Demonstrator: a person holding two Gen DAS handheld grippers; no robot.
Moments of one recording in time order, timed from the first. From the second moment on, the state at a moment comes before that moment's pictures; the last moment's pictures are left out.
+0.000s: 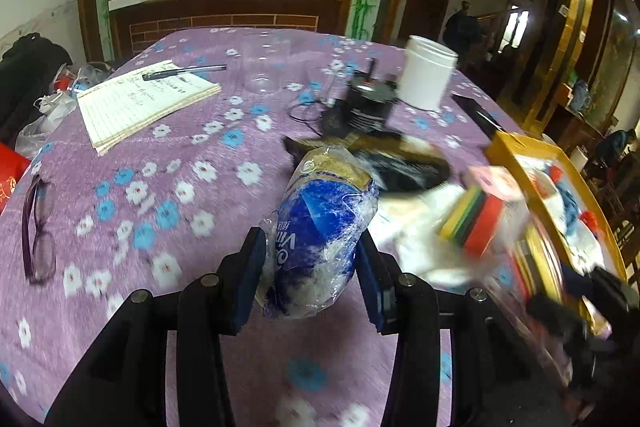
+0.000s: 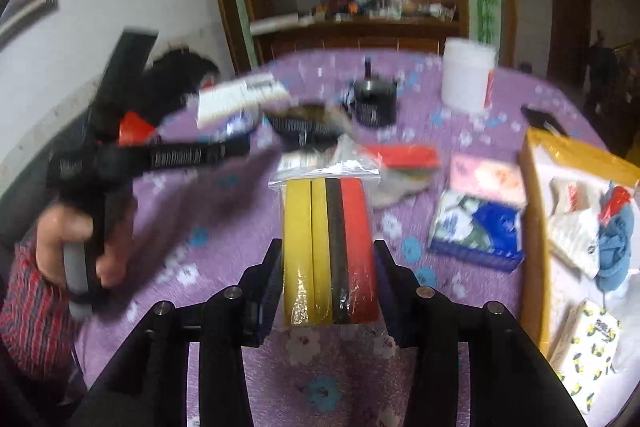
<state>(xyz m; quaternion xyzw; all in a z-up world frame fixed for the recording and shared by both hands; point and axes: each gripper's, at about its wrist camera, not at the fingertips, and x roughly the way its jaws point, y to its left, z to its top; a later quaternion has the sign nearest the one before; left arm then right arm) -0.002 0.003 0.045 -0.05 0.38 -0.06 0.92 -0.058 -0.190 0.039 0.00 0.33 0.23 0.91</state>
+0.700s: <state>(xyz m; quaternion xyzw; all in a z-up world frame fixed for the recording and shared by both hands) -0.035 -0.045 0.050 -0.02 0.32 -0.11 0.94 -0.049 -0.224 0.041 0.06 0.32 0.11 0.94</state>
